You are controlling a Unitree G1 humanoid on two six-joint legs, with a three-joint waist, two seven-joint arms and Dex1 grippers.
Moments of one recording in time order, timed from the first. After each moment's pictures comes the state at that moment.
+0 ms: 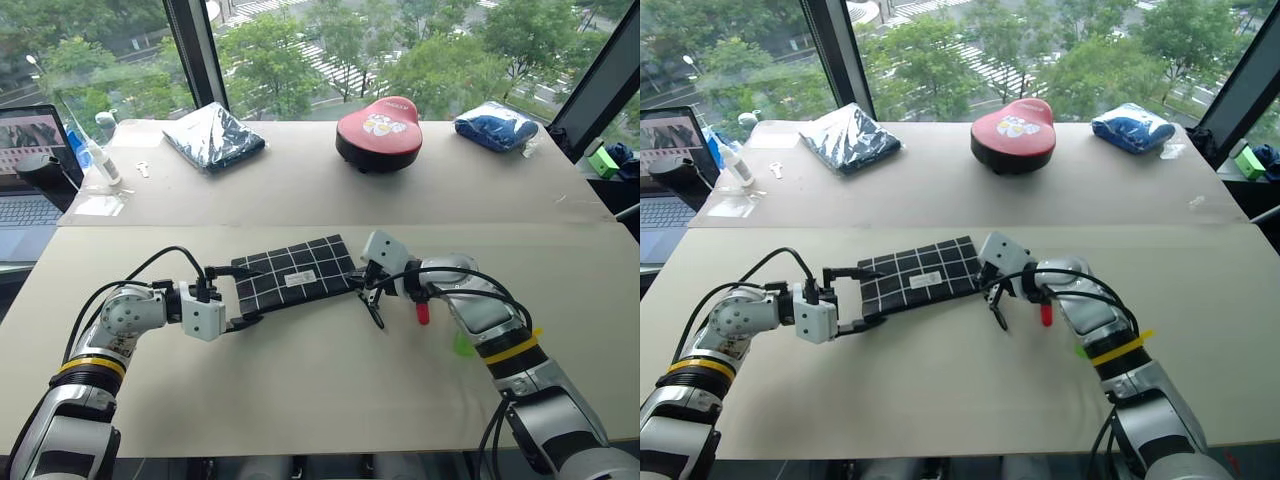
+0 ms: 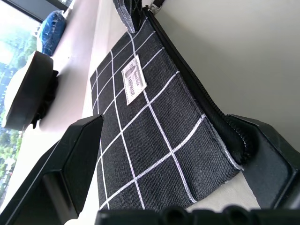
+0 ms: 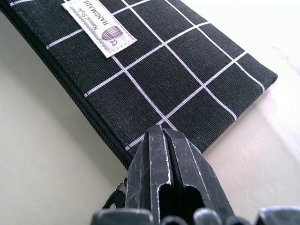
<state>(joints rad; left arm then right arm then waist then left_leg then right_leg) -0.48 0.71 -0.17 0.72 0.06 -1.12 -0.96 -0.62 -0.48 0.33 0.14 0.02 0.42 0.89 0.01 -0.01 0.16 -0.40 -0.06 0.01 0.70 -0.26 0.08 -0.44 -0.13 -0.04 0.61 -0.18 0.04</state>
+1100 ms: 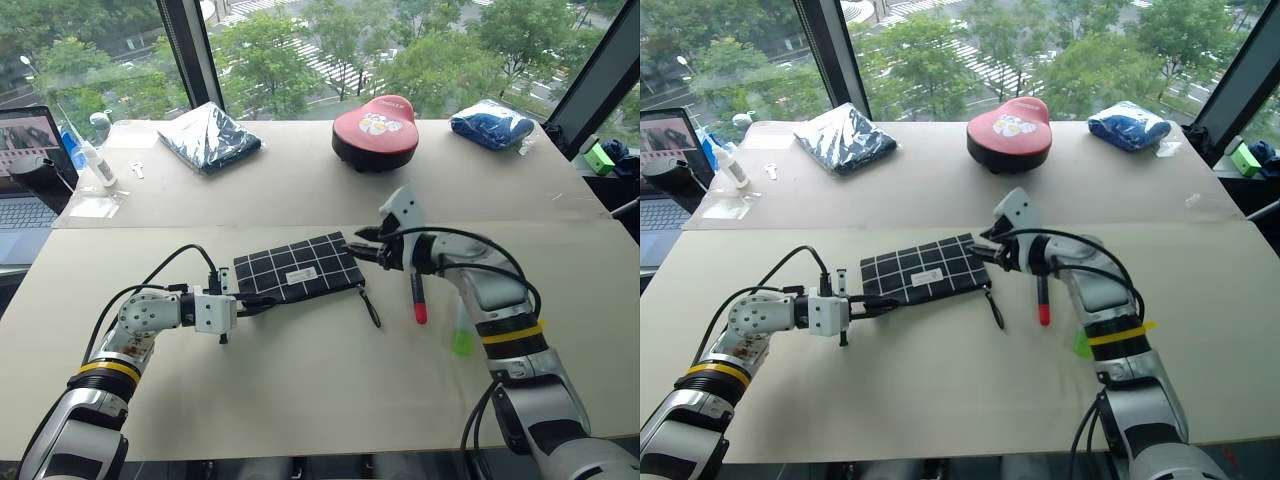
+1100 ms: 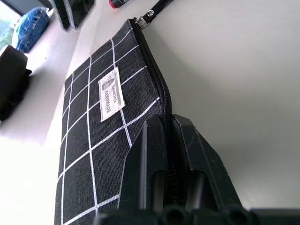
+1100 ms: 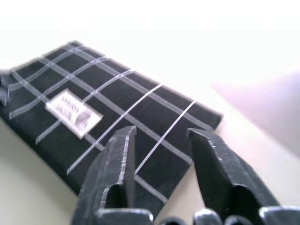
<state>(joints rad) -0.42 0.67 -0.22 0.57 -0.17 -0.78 -1.07 -0.71 -0.42 0.07 0.09 0.24 0.66 0.84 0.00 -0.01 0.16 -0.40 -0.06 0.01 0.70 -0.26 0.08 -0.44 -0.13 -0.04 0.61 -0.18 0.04</state>
